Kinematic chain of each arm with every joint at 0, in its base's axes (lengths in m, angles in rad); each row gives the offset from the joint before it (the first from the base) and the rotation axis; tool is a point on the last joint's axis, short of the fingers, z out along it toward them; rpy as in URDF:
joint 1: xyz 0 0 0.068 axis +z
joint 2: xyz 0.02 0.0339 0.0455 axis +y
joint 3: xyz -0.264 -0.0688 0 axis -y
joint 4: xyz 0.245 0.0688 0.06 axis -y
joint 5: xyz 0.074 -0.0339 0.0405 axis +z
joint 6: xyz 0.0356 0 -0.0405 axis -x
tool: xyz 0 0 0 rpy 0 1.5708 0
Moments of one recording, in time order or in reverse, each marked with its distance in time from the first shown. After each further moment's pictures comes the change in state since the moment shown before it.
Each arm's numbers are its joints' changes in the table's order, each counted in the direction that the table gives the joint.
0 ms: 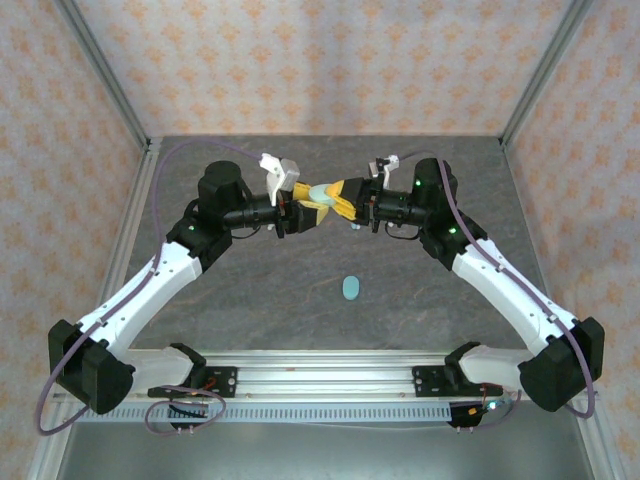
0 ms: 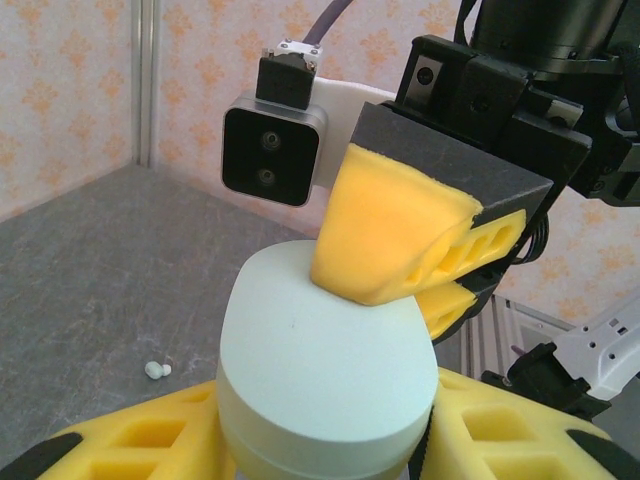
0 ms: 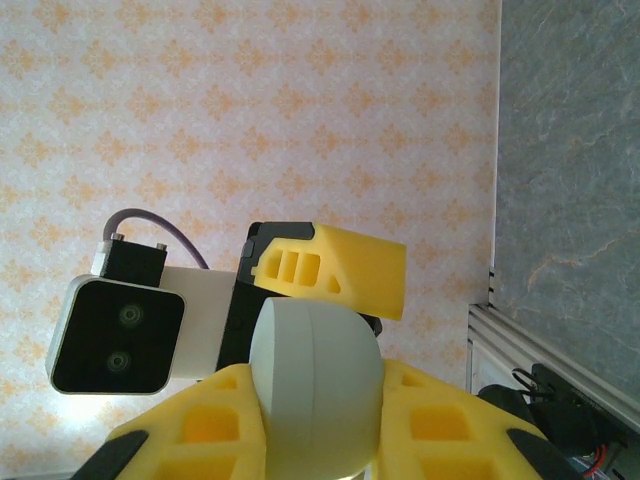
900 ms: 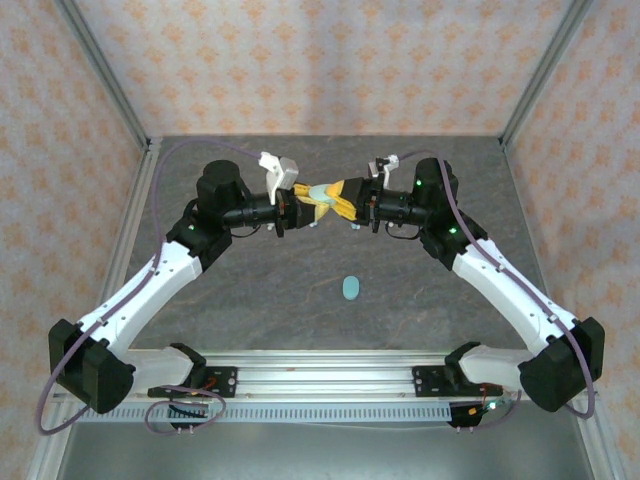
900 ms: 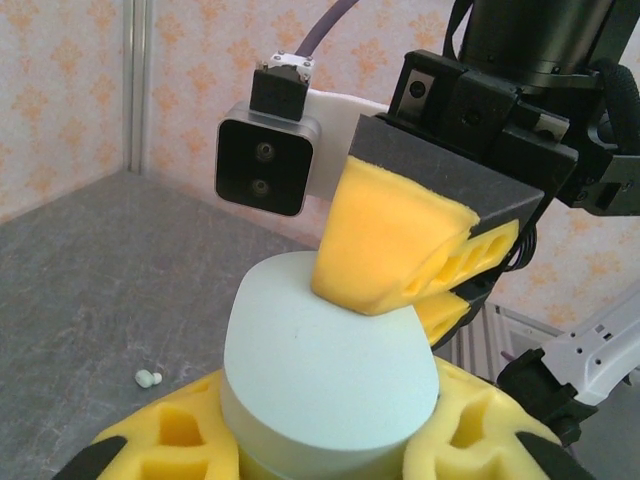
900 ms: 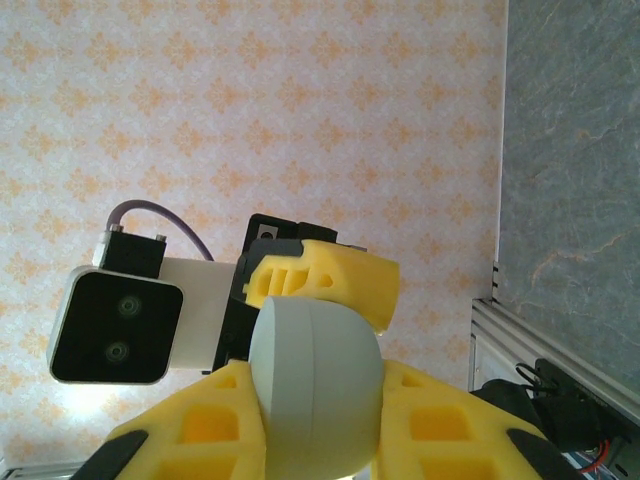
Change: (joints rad) left arm 0.002 0.003 0.000 0.027 -0.024 0.024; right arm 0.000 0.000 -0.002 0.008 0.018 -0.004
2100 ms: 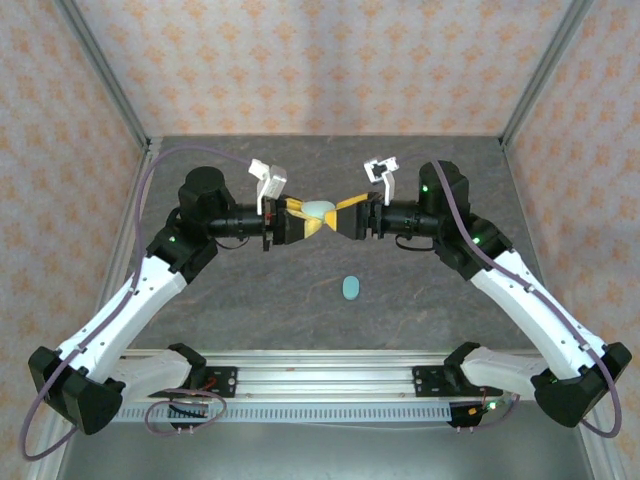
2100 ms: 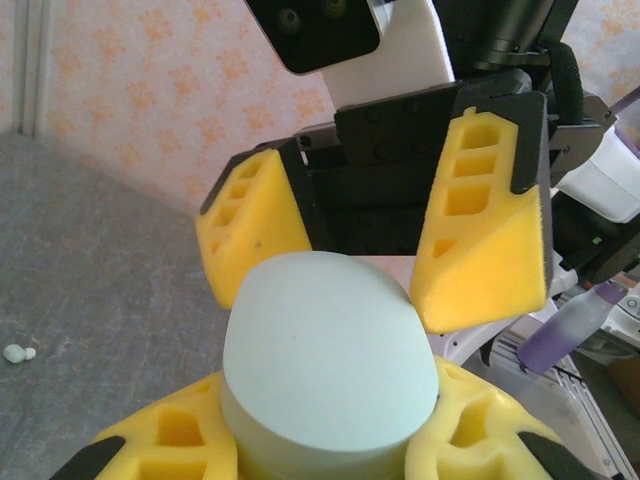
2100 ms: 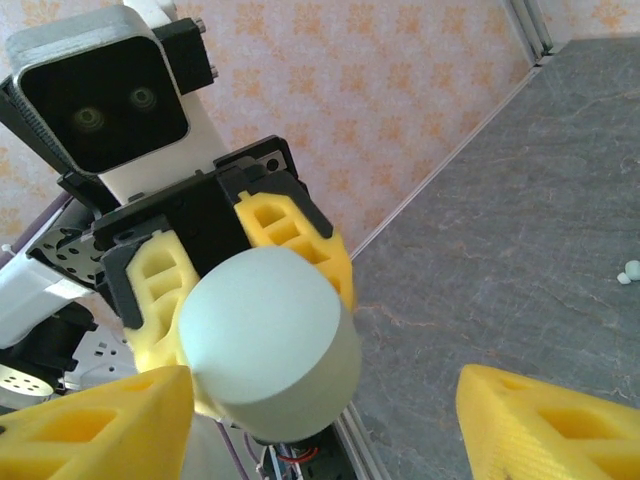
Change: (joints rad) left arm -0.016 -0.122 0.016 -0.134 -0.131 0.154; right arm 0.101 -0.103 0.152 -0.385 -0.122 0.943
